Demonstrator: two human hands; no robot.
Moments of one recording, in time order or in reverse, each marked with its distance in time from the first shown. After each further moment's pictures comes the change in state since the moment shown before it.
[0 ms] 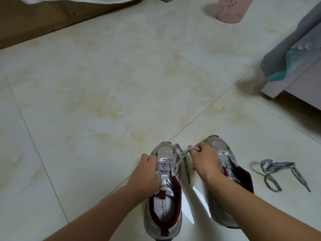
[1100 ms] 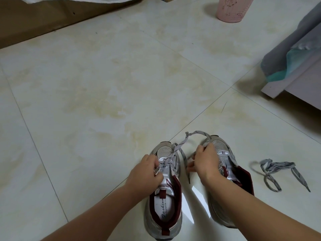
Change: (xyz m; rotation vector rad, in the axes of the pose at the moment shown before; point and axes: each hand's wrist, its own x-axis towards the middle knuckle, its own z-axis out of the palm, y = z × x) left_hand 0.000 -0.006 0.001 -0.041 0.083 0.066; right_hand -0.010 -0.009 0.001 0.260 0.056 0.178
